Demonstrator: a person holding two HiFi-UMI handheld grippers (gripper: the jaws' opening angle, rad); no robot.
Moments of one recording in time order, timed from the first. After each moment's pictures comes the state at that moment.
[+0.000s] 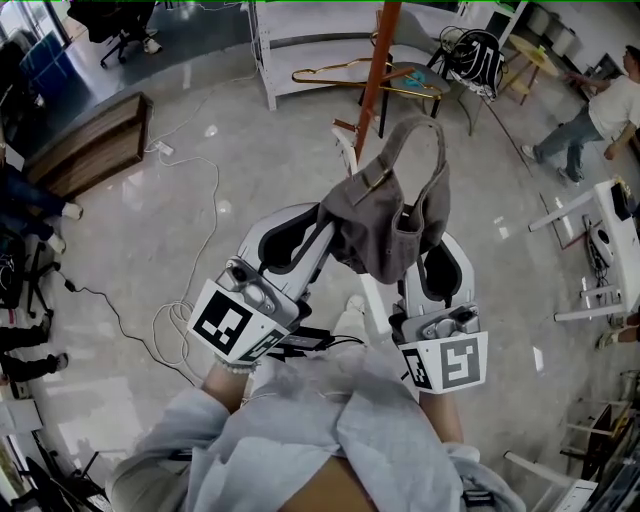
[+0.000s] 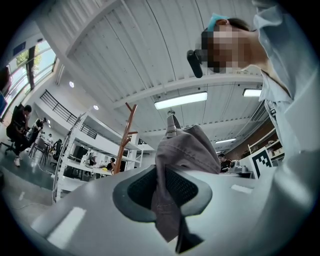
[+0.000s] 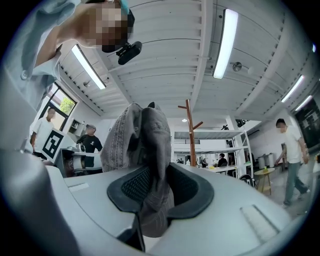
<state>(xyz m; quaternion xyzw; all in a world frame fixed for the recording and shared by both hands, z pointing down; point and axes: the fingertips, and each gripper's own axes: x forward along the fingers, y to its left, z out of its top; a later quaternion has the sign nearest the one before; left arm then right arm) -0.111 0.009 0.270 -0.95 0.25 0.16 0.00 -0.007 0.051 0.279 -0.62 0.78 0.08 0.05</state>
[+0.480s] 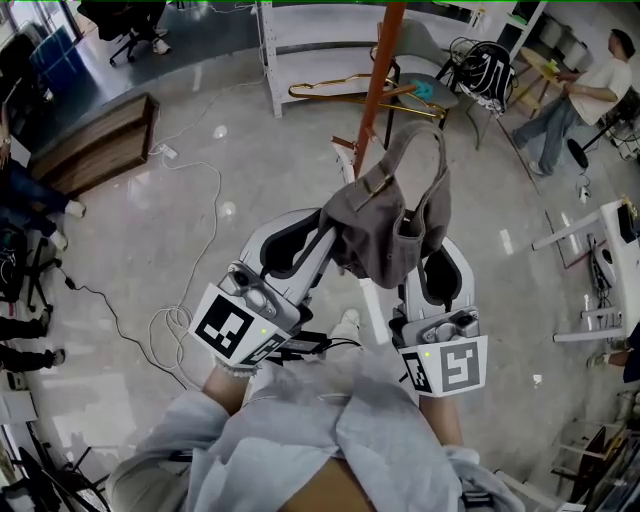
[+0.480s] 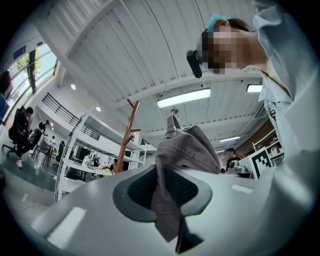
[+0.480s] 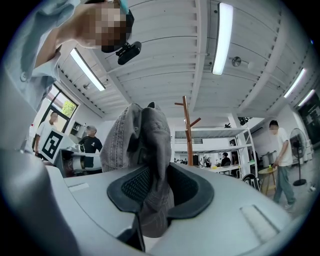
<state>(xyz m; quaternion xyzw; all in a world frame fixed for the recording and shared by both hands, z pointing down) -0.107 0.003 0.277 -0.95 0.27 0.17 0.01 -0.001 0.040 0.286 -0.61 0.79 0.09 0.06</state>
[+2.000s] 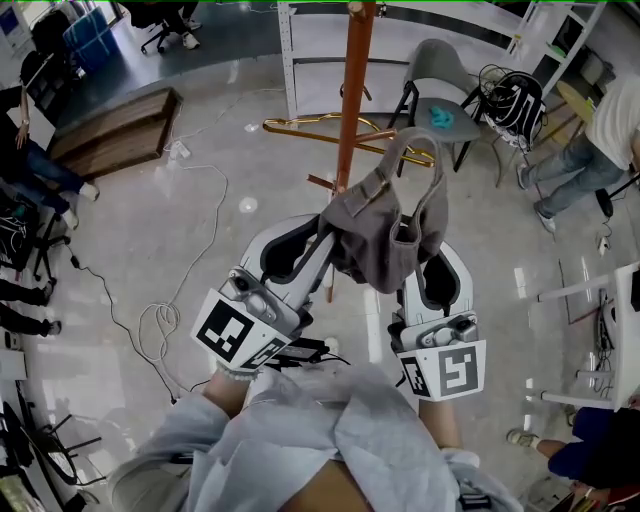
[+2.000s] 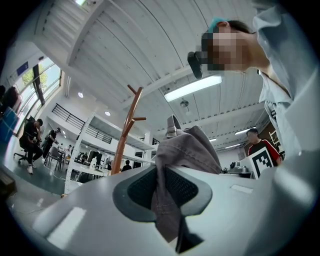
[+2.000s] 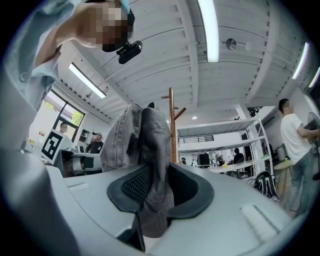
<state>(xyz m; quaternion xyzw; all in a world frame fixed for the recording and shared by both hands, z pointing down) 0.055 -0.130 0.266 -0.92 0.35 0.16 0.02 0.166 -0.111 0.277 -0.54 0.84 0.06 0.07</state>
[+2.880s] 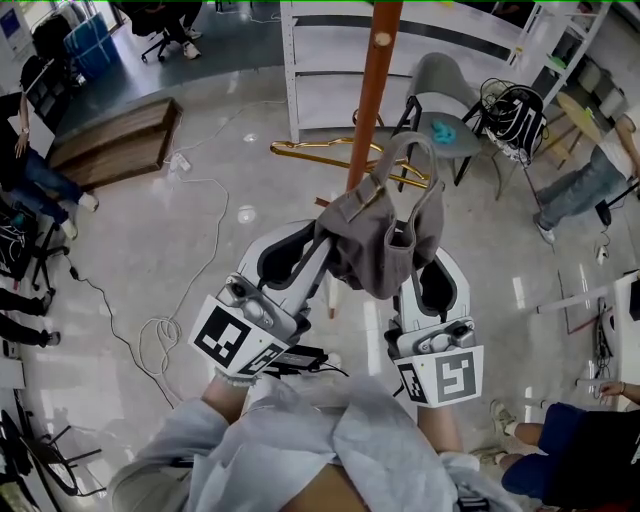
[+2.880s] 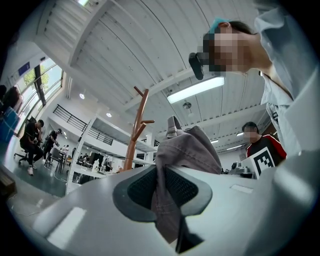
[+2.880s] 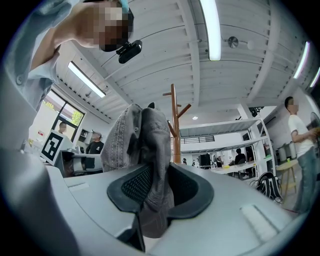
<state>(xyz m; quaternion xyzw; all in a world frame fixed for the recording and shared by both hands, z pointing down) 0.041 -0.149 0.265 -0.92 0.35 0.16 0.03 0.152 -0.129 0.278 -0.54 0.84 0.07 0.08</state>
